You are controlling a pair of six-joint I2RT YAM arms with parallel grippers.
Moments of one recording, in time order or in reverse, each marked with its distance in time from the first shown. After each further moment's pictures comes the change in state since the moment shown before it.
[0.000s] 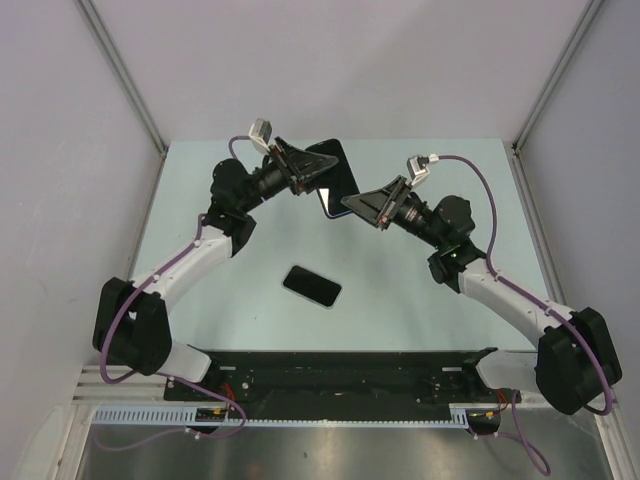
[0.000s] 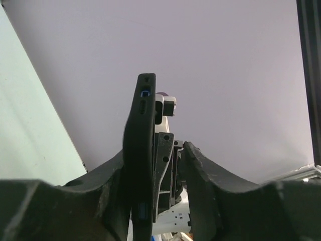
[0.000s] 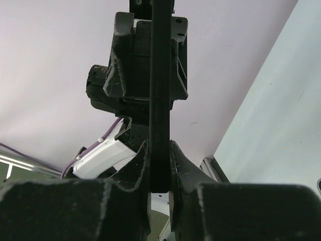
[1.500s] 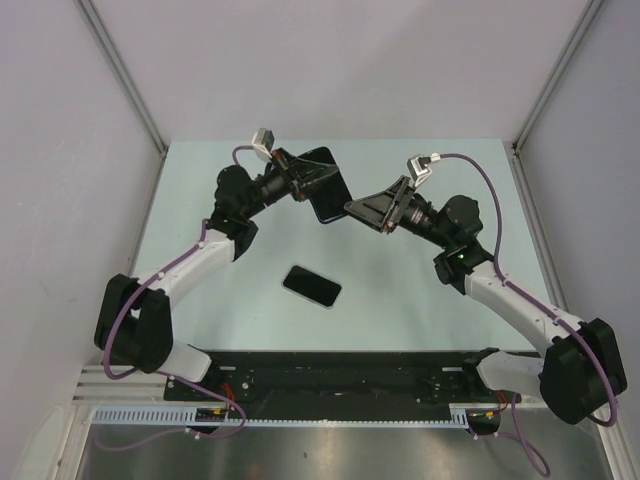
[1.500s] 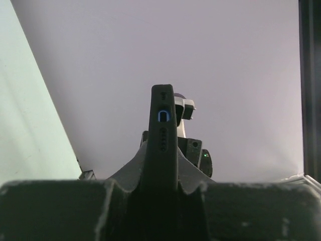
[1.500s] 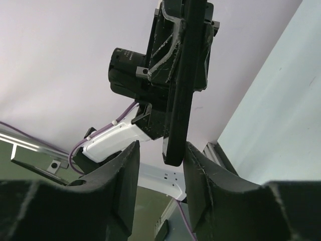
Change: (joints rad) left arm -0.001 0.015 -0.059 0.057 -0.017 -0.071; right arm -0.034 -0.054 0.004 -0.050 -0.105 -0.004
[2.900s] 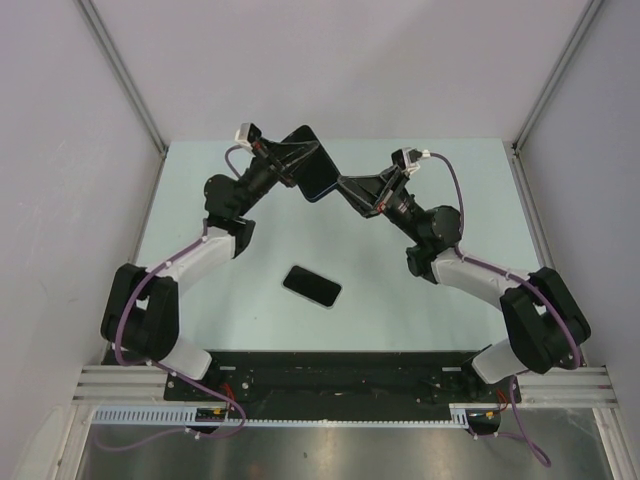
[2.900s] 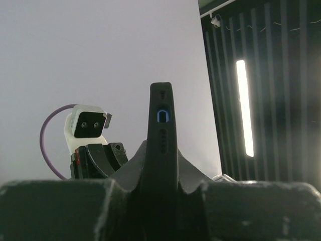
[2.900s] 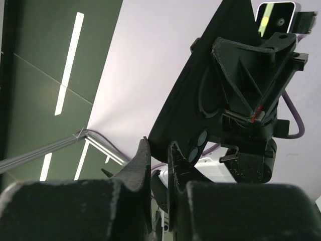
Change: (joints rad) left arm 0.049 0.064 -0.026 0.410 -0.043 -0.394; right arm 0.083 0.296 0.018 0.696 0.195 0.413
